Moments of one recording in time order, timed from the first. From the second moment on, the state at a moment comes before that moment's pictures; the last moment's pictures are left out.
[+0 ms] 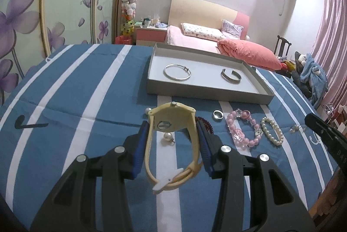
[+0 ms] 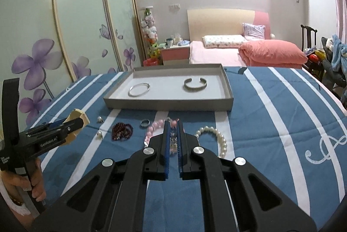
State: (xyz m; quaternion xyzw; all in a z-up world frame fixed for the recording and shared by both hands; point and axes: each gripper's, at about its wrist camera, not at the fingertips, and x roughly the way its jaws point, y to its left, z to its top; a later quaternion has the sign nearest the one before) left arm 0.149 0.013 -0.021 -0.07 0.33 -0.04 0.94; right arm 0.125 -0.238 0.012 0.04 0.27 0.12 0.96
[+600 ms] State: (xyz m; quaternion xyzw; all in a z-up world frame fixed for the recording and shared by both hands) left arm 0.144 0.005 0.004 -0.04 0.29 -0.03 0.96; right arm 0.125 -0.232 0.035 0.04 0.22 0.13 0.97
